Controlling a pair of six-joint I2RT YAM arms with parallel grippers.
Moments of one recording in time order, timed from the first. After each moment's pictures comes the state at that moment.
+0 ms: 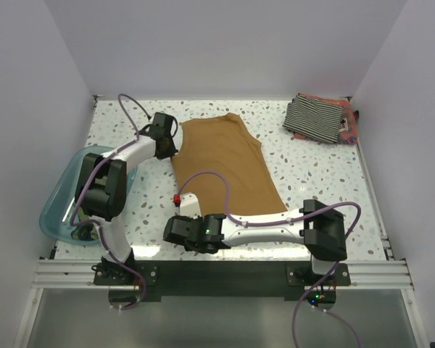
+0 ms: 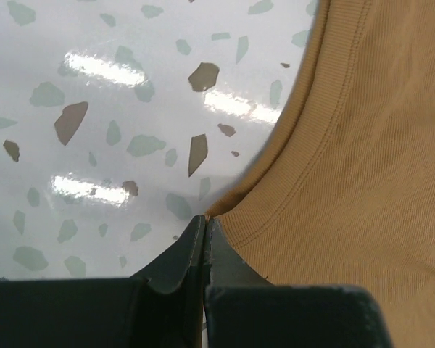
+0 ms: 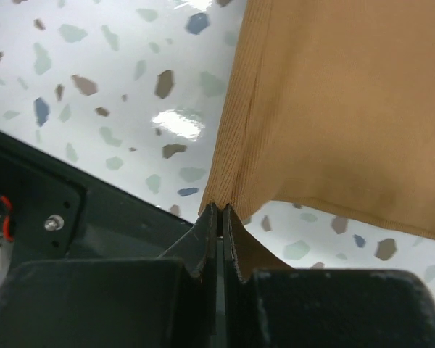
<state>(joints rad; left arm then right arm) -0.27 1.89 1.30 -0.37 -0.21 -0.54 1.44 1.80 1.33 -0.63 0.47 0.97</state>
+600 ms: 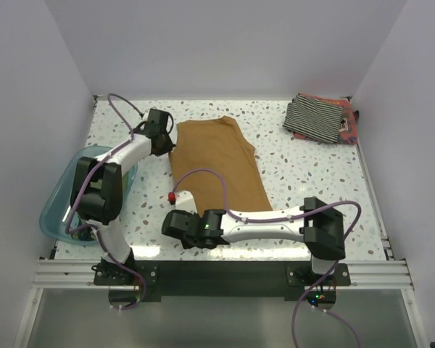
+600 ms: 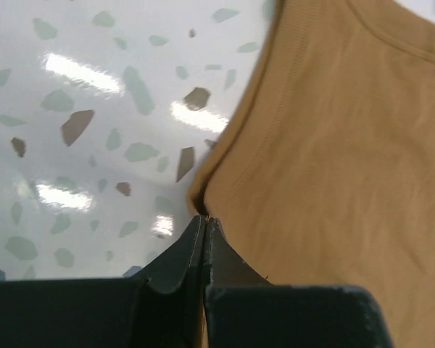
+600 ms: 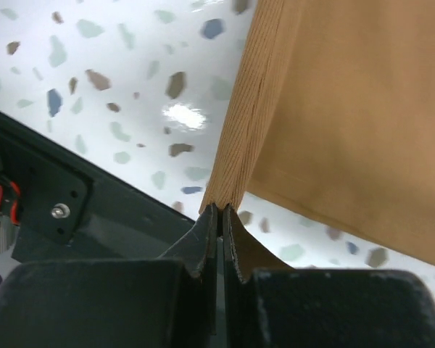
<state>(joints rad) -0.24 1.83 1.28 -0.38 -0.21 -0.64 1.42 1.84 1.41 -0.62 0.39 0.88</state>
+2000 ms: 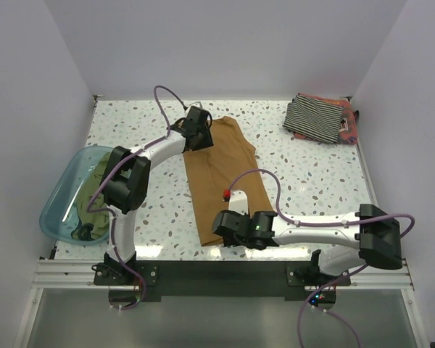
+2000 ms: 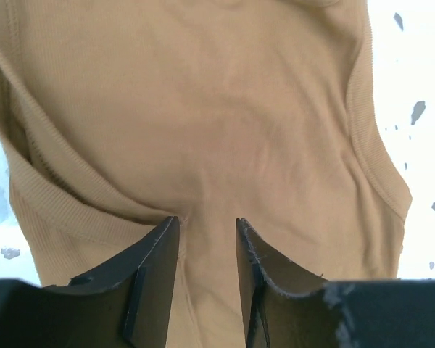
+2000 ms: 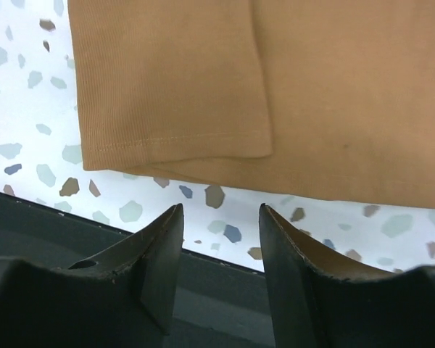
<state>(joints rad) -0.48 2.06 1.54 -0.32 -0.16 -0.66 1.32 1.43 0.88 -0.61 0.44 1.01</state>
